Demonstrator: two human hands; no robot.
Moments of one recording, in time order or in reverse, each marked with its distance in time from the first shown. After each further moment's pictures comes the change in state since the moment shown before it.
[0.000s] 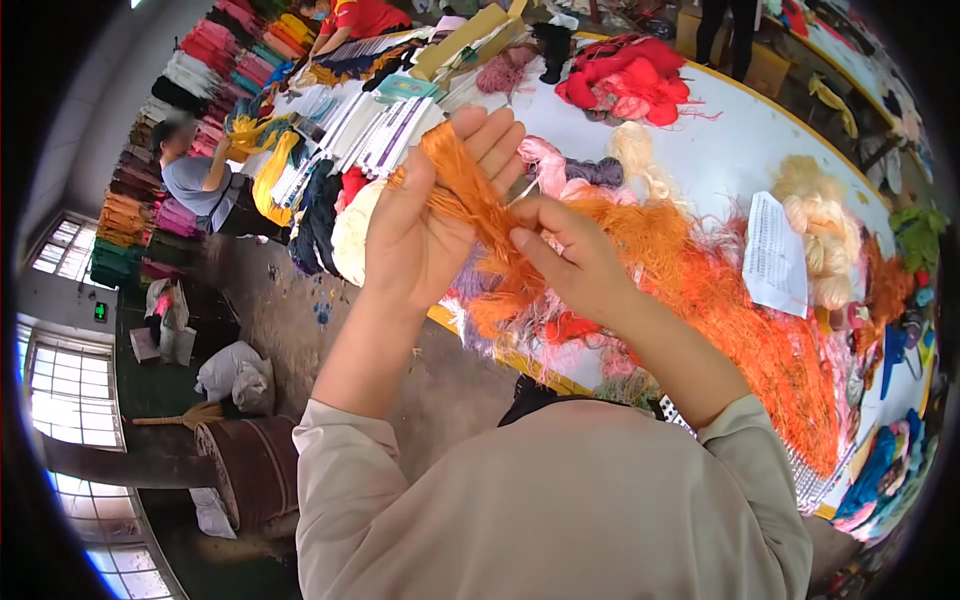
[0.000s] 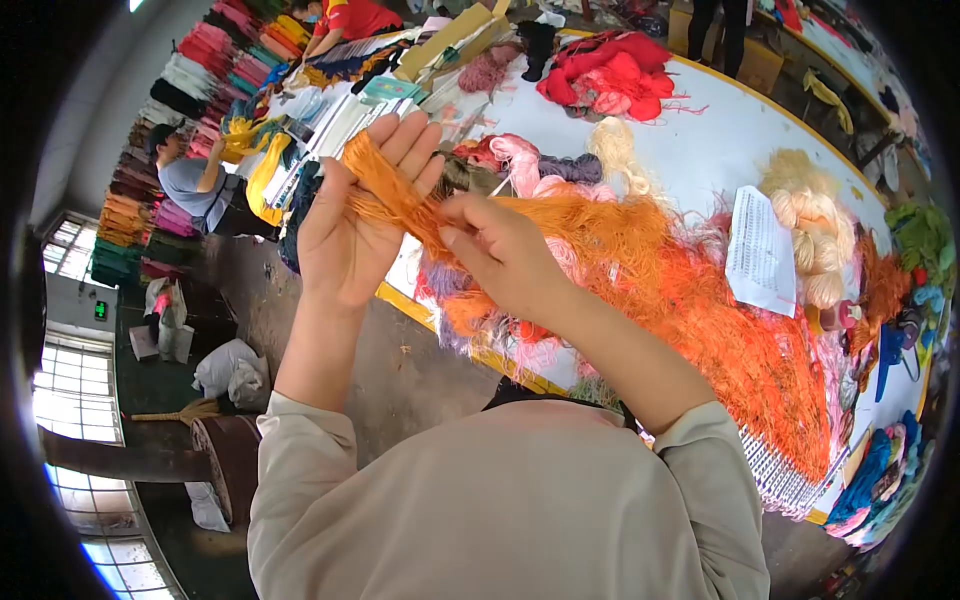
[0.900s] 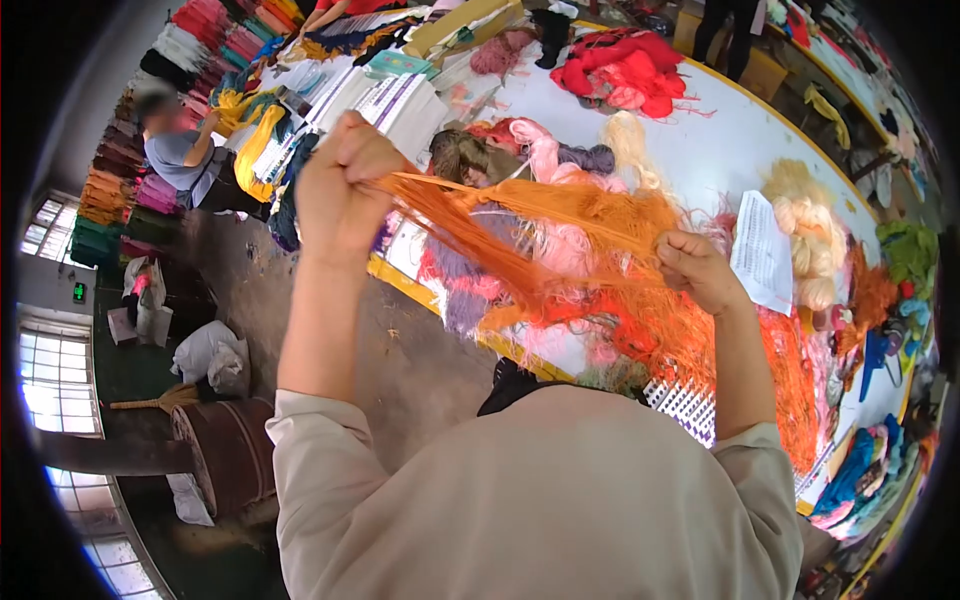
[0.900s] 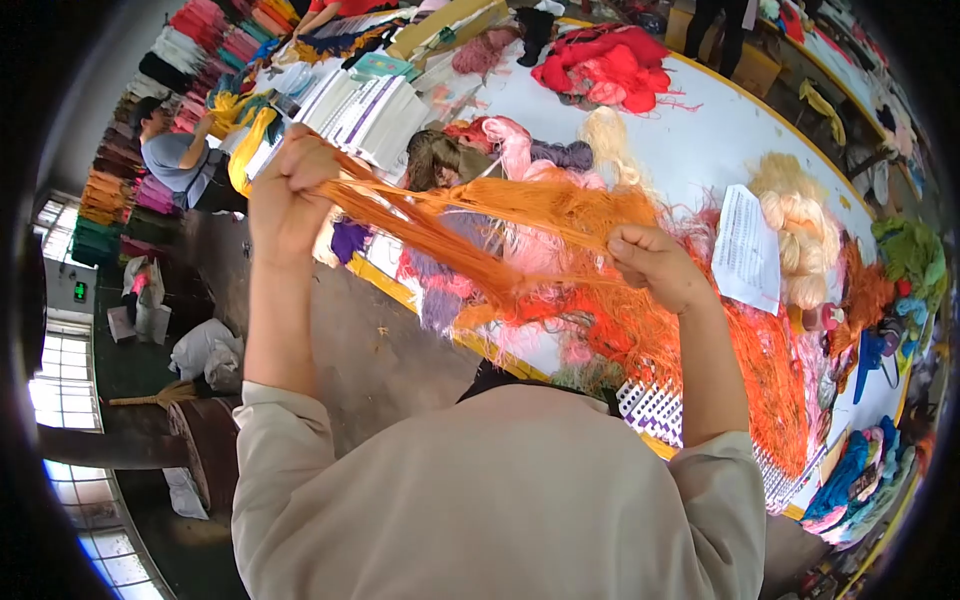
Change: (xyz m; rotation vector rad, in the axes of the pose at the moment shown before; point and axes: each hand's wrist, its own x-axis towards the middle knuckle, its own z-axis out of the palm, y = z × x) left_hand -0.004 0.055 -0.073 -0.435 0.274 -0.033; right_hand -0.070 0.045 -0.141 0.350 -0.194 0.762
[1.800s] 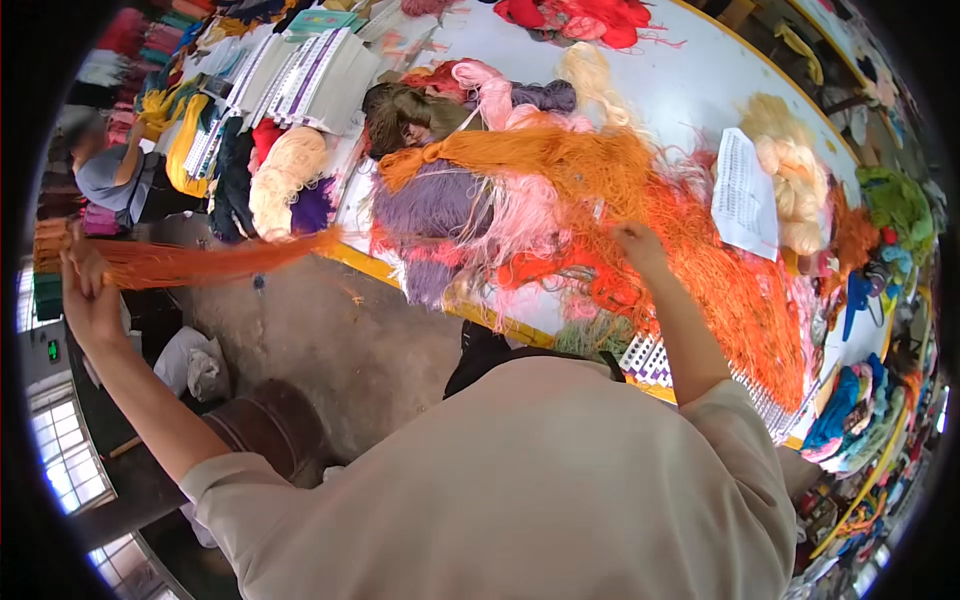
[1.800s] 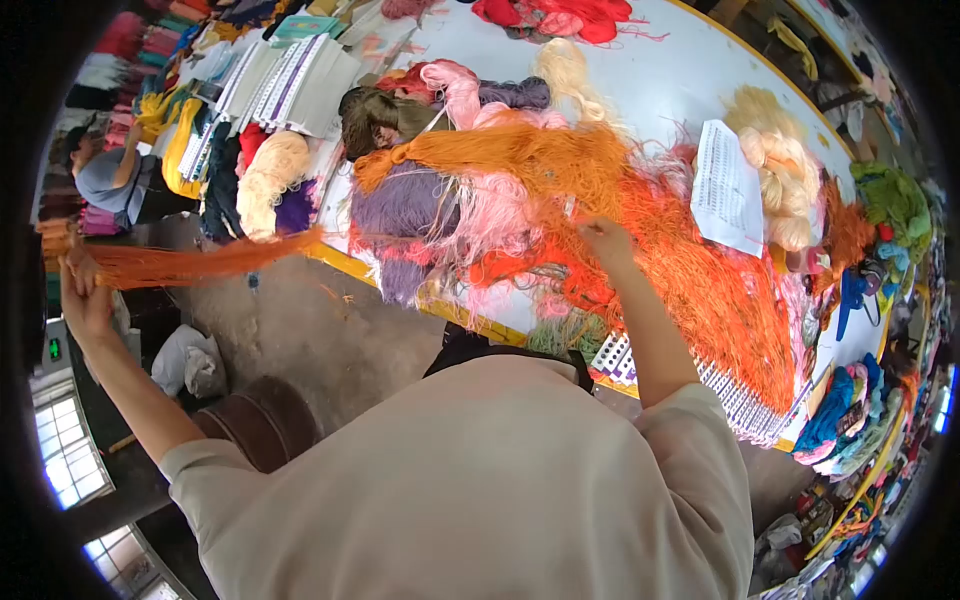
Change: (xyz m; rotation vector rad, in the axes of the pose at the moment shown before) left_hand -0.064 0.319 -0.058 0.433 0.177 0.294; right_hand 0.060 0.232 -0.066 -0.286 0.609 0.154
